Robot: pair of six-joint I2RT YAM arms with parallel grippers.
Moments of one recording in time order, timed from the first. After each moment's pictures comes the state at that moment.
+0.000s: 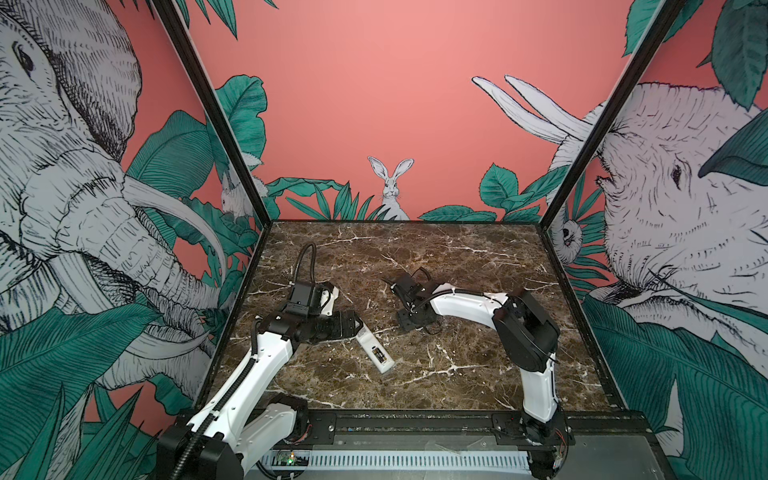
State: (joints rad) left arm -0.29 0.99 0.74 -0.77 0.40 -0.37; right arm 0.85 2.01 1.40 -0.72 0.12 0.40
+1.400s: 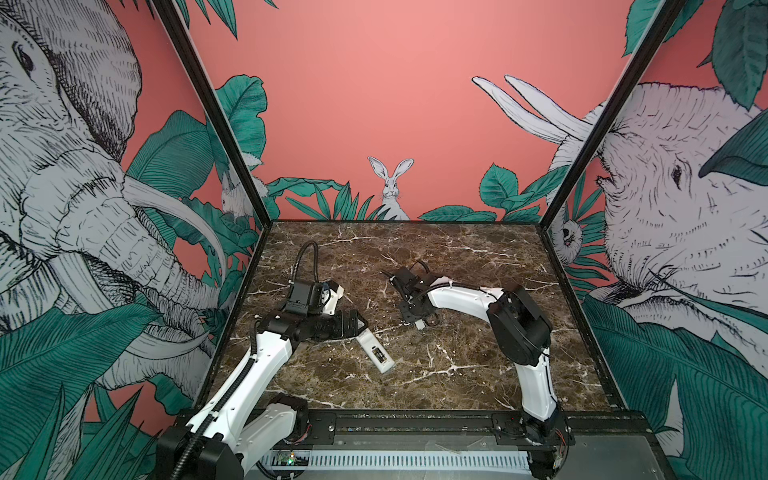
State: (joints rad) left arm -0.29 0.99 0.75 -0.77 0.52 -0.36; right arm 0.81 2.06 1.47 -0.72 0.17 0.32
